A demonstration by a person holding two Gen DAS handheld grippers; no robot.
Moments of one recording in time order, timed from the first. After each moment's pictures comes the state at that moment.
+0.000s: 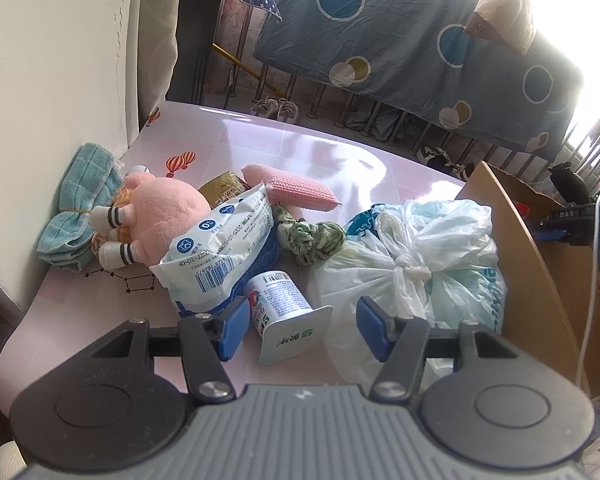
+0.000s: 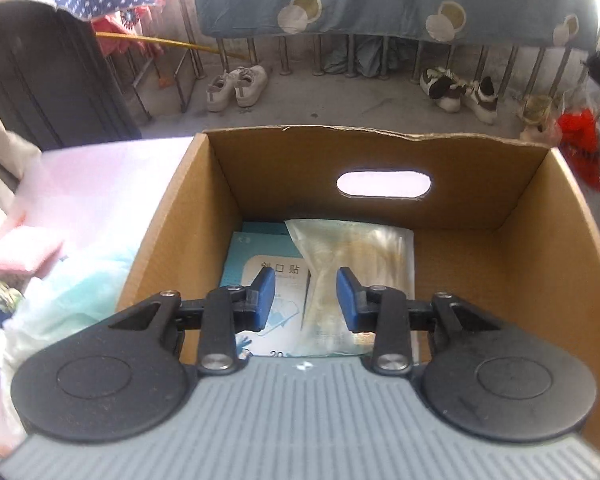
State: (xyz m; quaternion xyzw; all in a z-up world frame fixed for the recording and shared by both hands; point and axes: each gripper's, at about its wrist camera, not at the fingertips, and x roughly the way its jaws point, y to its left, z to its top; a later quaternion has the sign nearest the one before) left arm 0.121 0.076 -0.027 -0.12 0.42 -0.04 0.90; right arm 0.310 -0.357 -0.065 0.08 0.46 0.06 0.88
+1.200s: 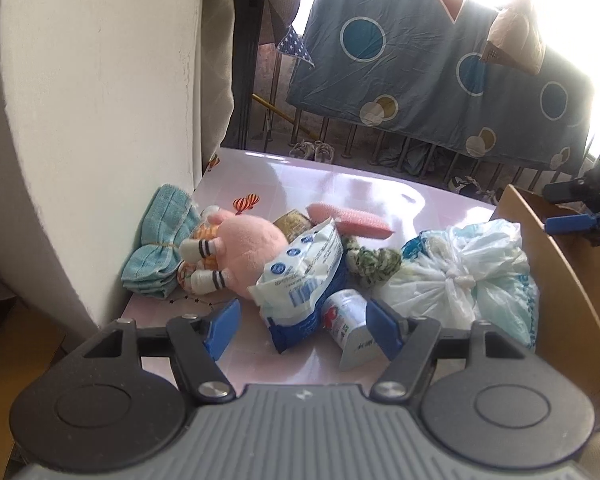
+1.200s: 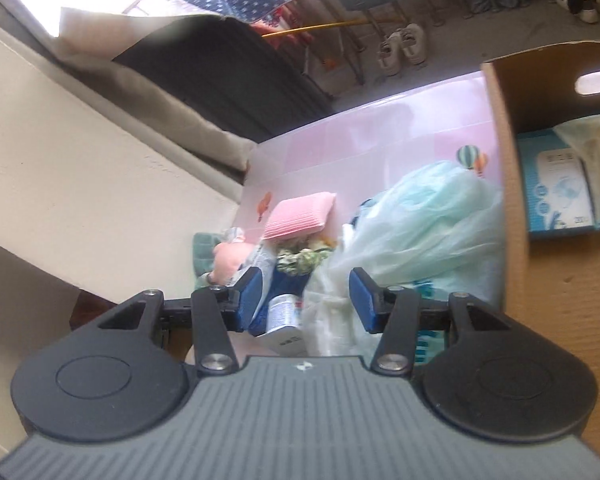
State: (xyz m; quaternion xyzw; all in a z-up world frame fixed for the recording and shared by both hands) left arm 0.080 0.113 0.003 -0.08 0.36 0.00 0.93; right arm 0.220 -0.216 0.027 0.24 0.48 0.28 0.80
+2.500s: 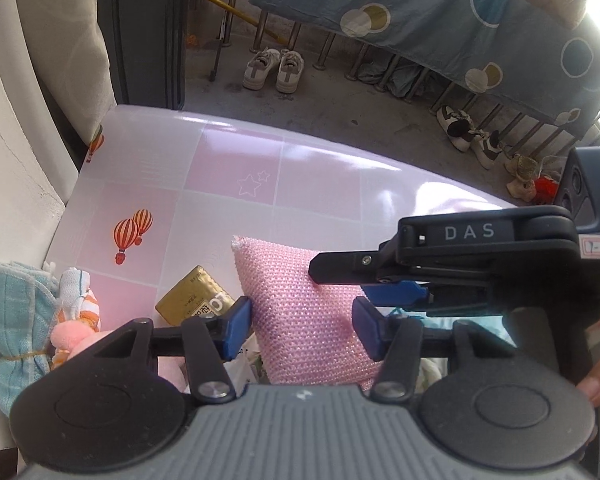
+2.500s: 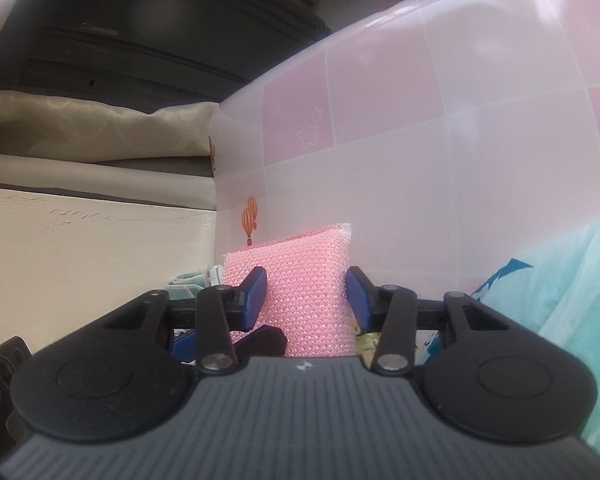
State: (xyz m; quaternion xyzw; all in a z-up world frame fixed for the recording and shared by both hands) left arm 0.333 0.076 -0.020 -0.12 0.52 -0.05 0.85; right arm 0.408 -0.100 -0.089 0.31 0.61 0.26 0.69
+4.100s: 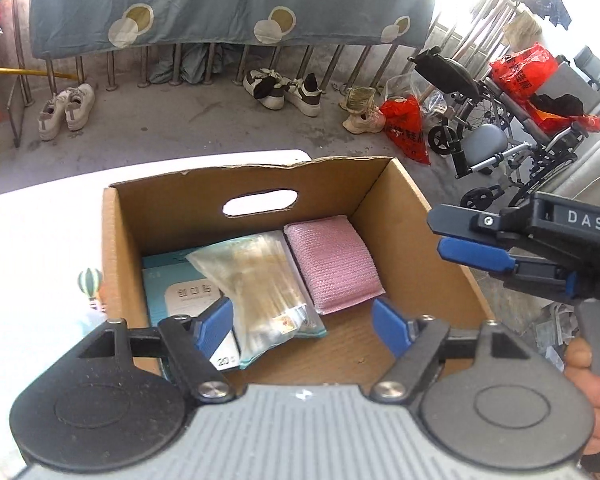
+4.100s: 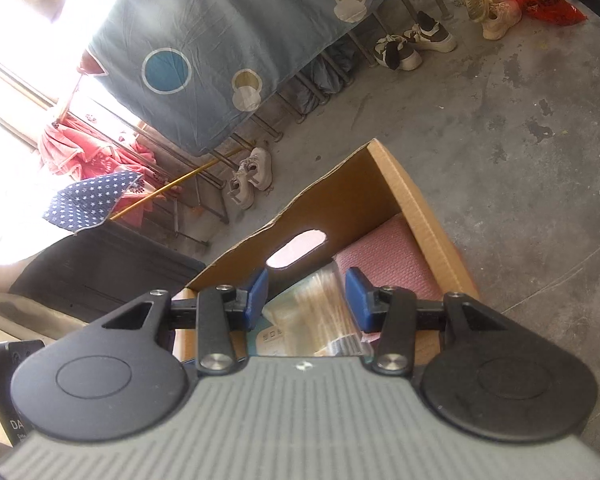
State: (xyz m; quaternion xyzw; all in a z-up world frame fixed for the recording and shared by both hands) left arm 0.293 -0.284 0.010 -0.01 0.49 -0.24 0.84; right arm 0.251 -0.554 -0.004 0.38 0.38 0.05 0.84
